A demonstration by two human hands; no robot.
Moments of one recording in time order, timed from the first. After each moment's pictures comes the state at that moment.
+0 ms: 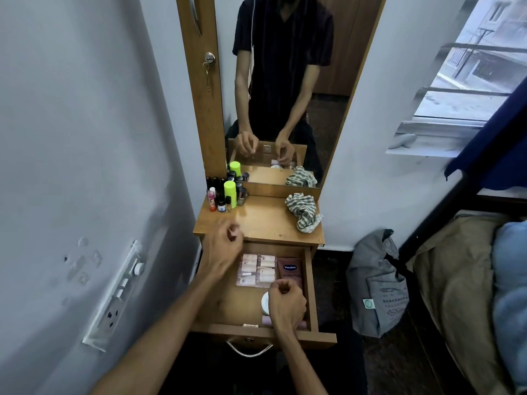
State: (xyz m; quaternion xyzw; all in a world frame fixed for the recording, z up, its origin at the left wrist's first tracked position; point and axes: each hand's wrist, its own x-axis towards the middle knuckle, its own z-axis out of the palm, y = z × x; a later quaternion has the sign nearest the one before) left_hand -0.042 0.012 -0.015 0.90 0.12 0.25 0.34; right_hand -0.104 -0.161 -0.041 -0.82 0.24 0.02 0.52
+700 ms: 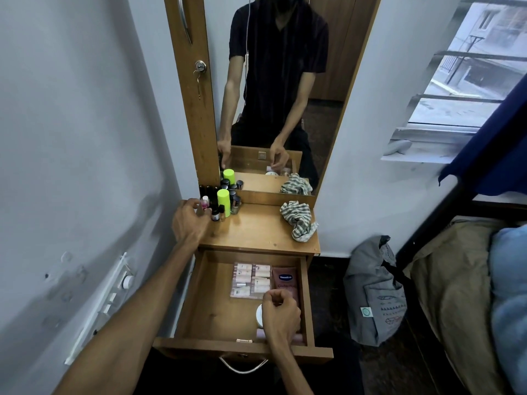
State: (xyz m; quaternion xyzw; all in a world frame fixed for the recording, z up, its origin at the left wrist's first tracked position) left_hand 0.022 0.083 0.013 0.86 0.29 0.24 0.35; right_hand -0.102 -0.159 -0.039 -0.83 0.20 0.02 0.52
